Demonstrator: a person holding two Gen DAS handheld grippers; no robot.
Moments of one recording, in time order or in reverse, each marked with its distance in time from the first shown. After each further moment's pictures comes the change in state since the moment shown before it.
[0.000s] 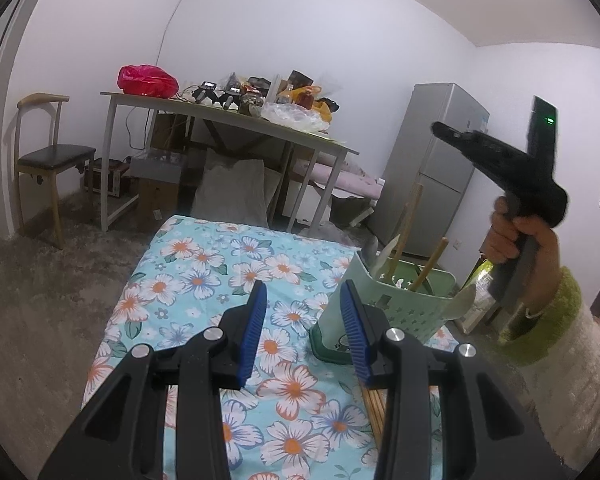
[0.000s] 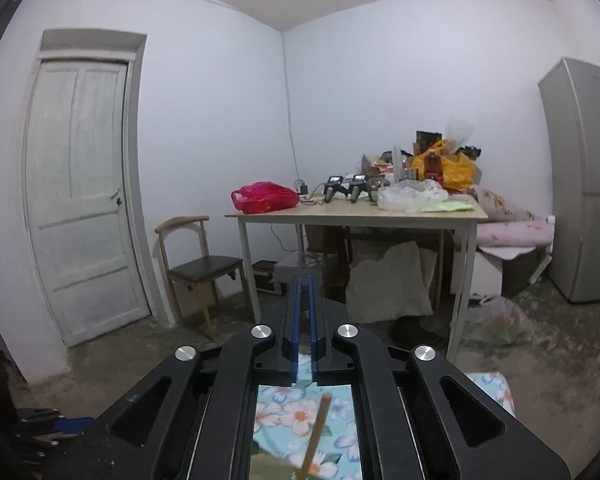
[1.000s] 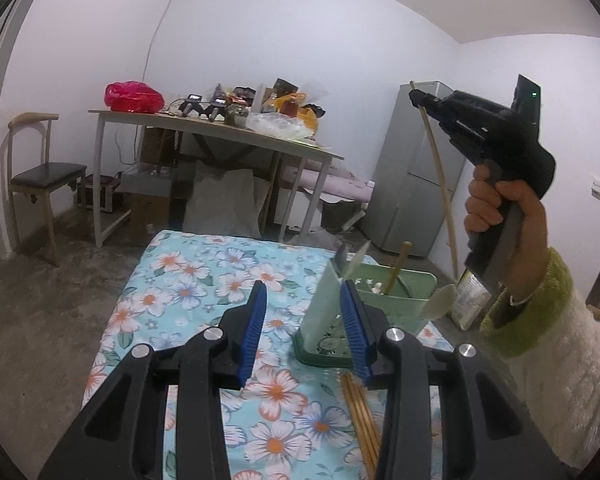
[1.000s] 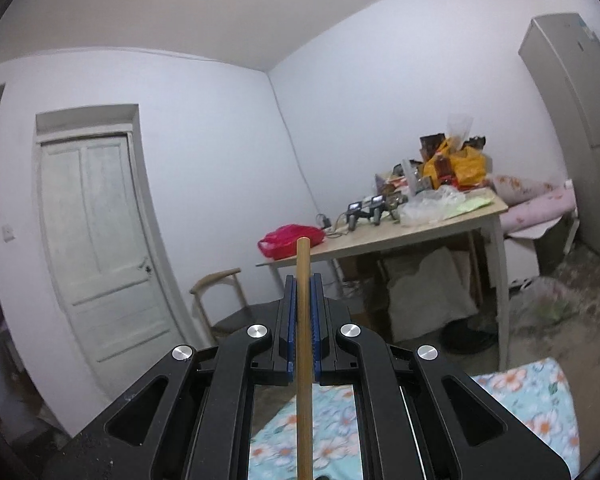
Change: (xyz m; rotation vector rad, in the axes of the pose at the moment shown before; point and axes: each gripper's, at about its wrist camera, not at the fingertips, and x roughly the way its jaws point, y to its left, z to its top) left arm -0.013 -0.022 0.000 0.052 -0.027 -0.017; right arm 0.004 -0.005 0.021 0.199 -0.128 0.099
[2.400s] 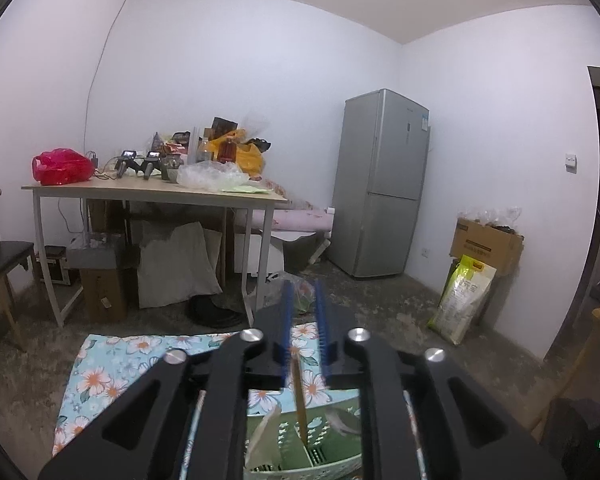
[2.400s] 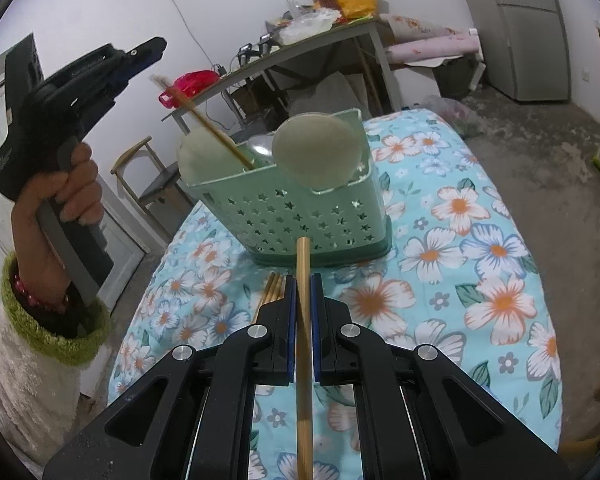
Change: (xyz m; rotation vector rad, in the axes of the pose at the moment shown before) left arm 0.116 -0.098 0.097 0.182 -0.118 -0.120; right arm -0.153 -0.032 -0.164 0.222 0.543 -0.320
